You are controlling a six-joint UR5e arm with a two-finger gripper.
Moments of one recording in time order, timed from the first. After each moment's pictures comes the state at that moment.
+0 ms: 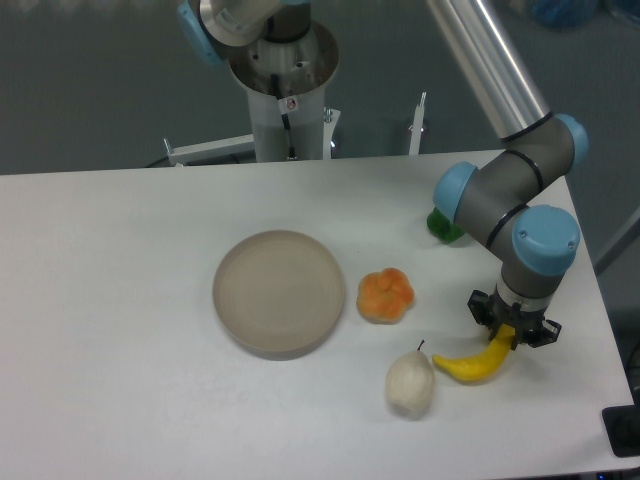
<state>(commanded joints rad) 2.50 -2.24 -1.41 -0.90 1.59 1.22</state>
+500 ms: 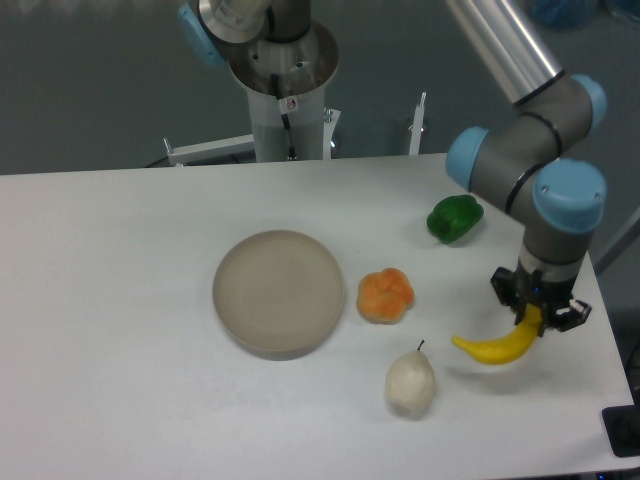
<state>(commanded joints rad) 2.56 -2.13 -1.39 -0.94 1.53 1.43</state>
